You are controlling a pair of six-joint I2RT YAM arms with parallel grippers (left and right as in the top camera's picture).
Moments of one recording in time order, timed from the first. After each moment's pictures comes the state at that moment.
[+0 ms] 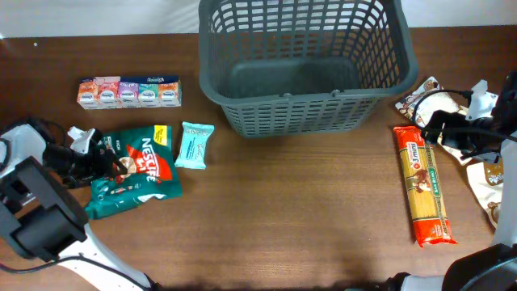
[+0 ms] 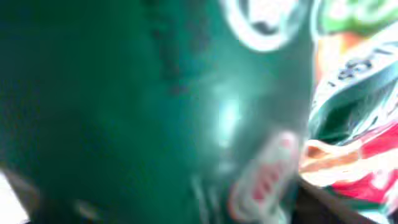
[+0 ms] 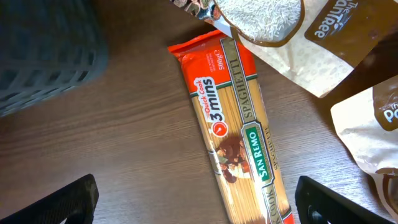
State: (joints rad) left arm 0.62 2.15 1.54 -1.19 0.36 0.54; right arm -0.43 1.56 1.46 -1.17 -0.19 -0.09
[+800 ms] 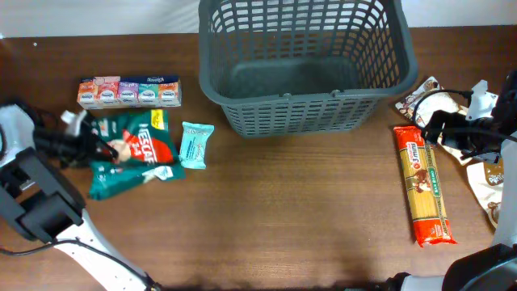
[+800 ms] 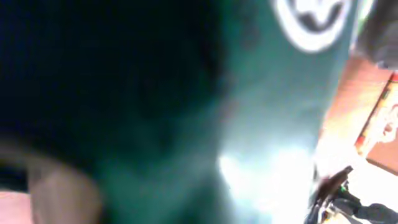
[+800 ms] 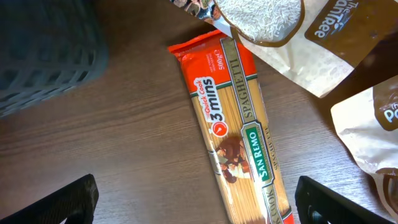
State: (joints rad) left arm 0.62 2.32 1.99 -1.56 0.53 0.54; right arm -0.43 1.56 1.46 -1.17 -0.19 -0.09
